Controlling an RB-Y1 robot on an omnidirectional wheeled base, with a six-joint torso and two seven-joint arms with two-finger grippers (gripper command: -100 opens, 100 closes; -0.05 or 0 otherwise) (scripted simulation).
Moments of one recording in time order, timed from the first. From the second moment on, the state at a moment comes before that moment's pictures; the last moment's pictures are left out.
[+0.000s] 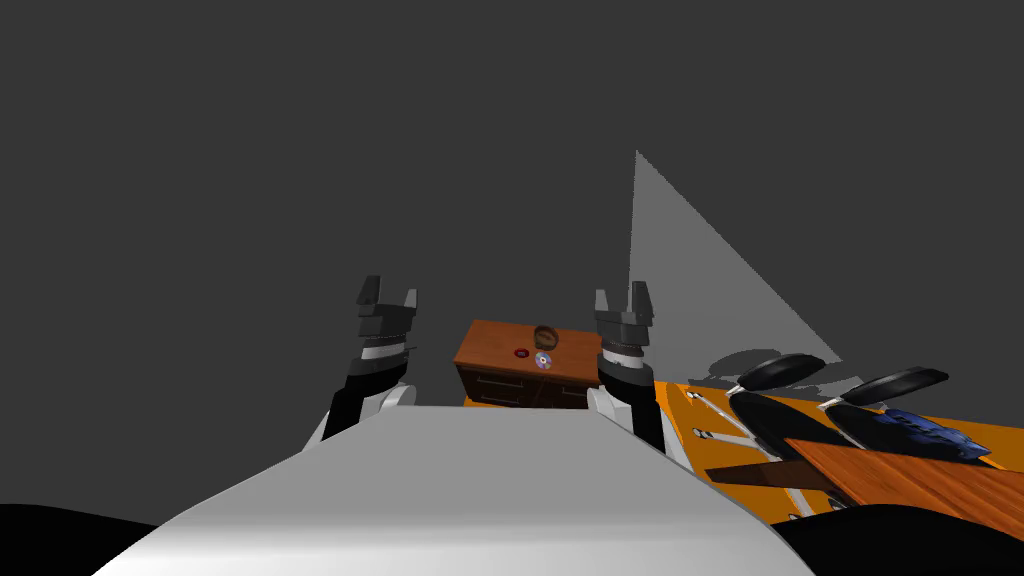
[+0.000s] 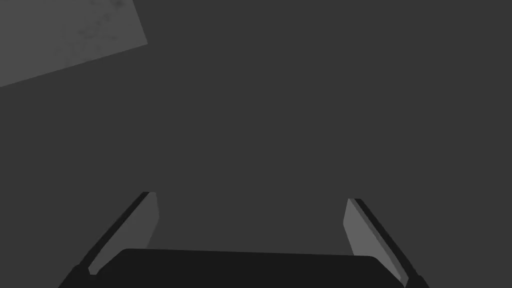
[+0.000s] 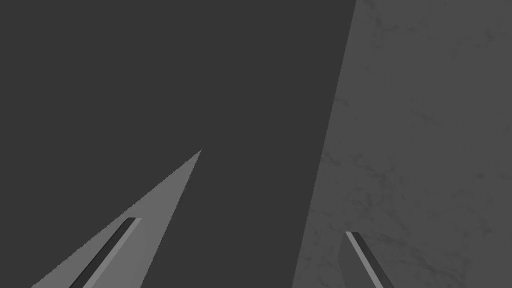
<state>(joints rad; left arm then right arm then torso) 0.50 0.04 0.01 -2.30 0.07 -0.51 -0.01 0.50 -0.02 -0.03 -2.37 0.10 -0.56 -0.15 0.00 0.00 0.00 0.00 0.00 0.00</state>
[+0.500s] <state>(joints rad) 0.50 0.04 0.01 -2.30 0.07 -0.51 -0.01 0.49 -0.14 0.04 -2.30 0.11 -0.55 -0.12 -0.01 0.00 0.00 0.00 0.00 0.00</state>
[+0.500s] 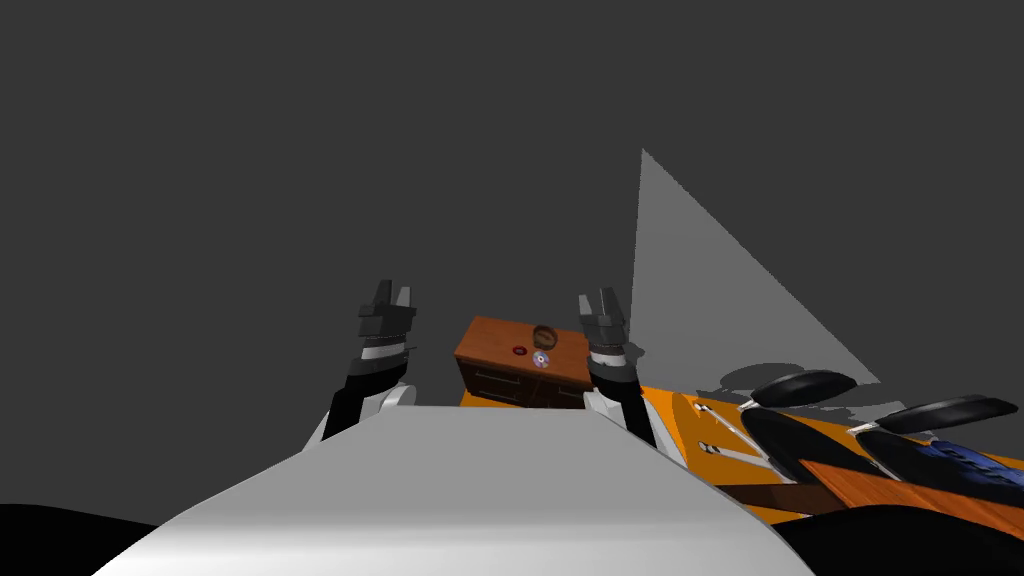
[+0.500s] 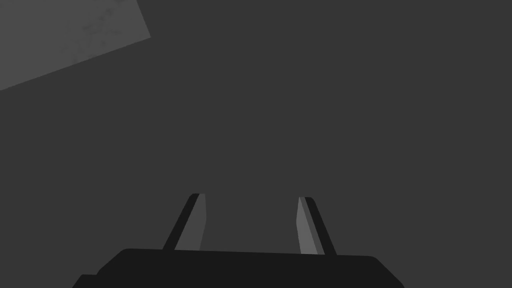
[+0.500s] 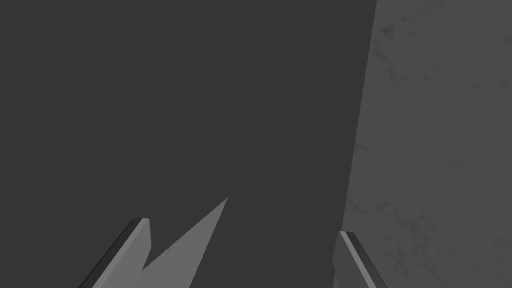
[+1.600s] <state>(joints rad) 0.50 0.04 0.01 -2.30 0.07 -0.51 -0.01 0.43 -0.35 0.24 -2.04 0.11 -0.55 -0.03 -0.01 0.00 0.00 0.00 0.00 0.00</state>
